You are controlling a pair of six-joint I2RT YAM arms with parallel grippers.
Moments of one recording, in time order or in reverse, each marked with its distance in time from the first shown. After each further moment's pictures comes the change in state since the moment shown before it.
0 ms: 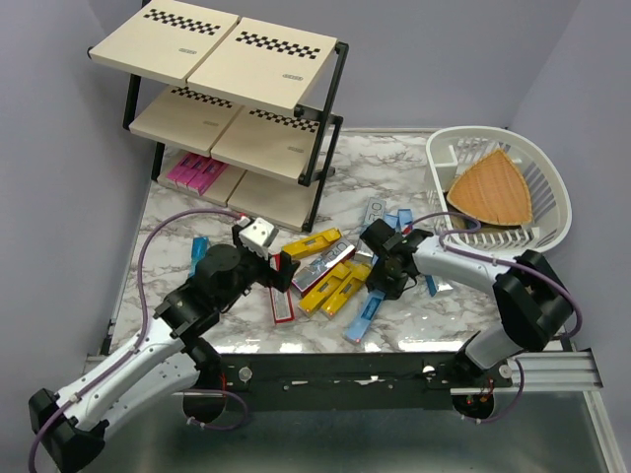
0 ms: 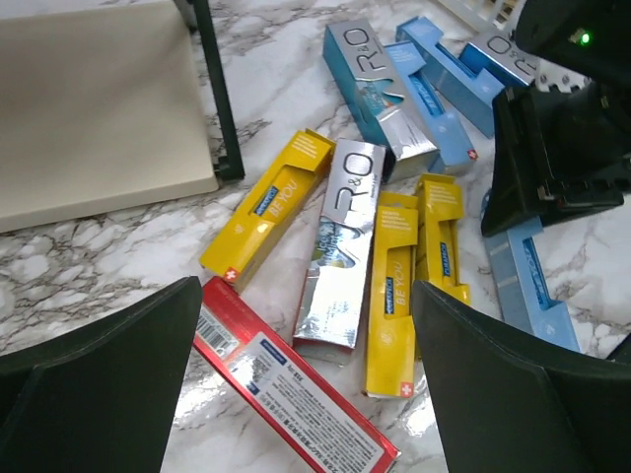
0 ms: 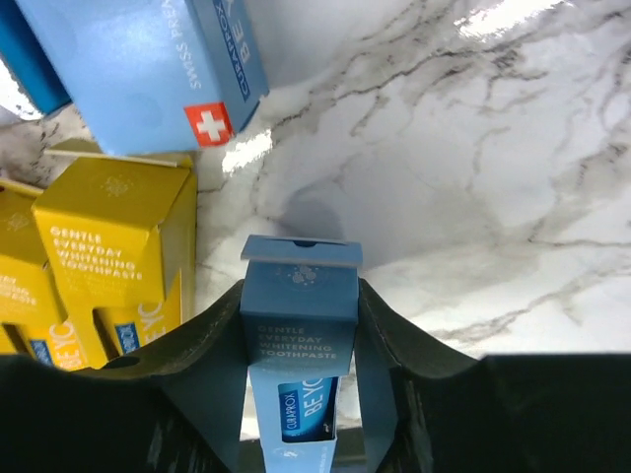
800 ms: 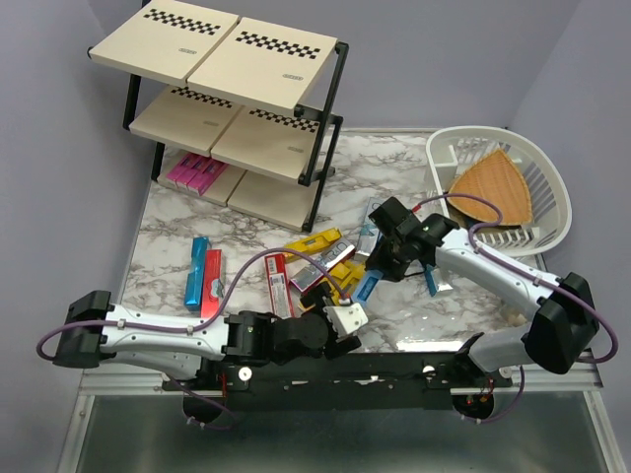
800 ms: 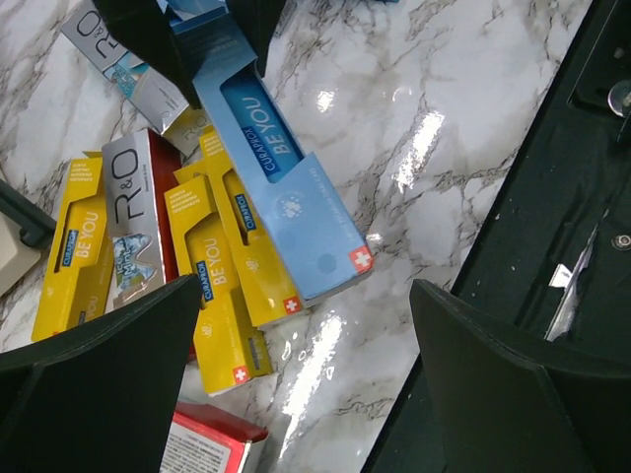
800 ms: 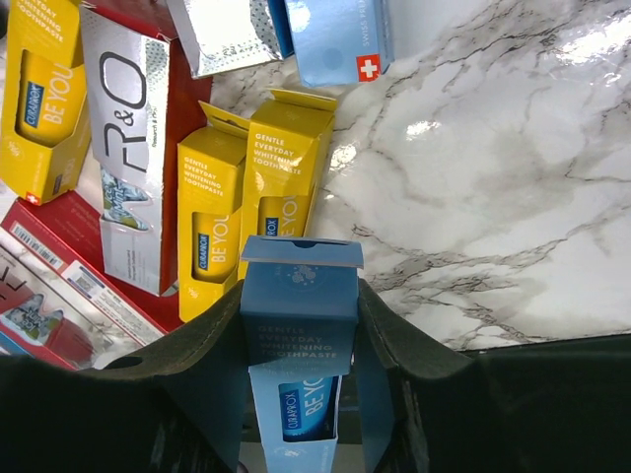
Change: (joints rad) left arm -0.833 0.398 0.085 0.069 -0.463 0.095; right arm 0.000 -0.167 0.178 -0.164 0.002 0.031
